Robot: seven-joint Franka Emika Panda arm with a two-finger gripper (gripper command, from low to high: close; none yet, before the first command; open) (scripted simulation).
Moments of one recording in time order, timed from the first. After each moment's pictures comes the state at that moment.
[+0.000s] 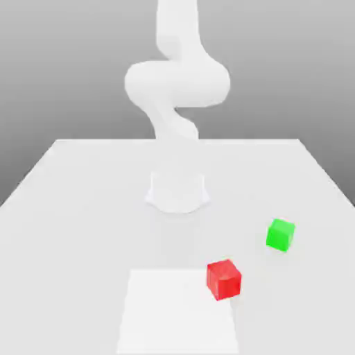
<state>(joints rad) 0.01 -0.72 0.02 -2.35 -0.01 2.35 0.80</state>
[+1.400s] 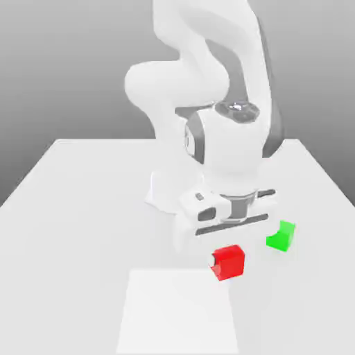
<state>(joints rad) 0.22 -0.06 0.13 -2.84 0.03 2.78 0.69</state>
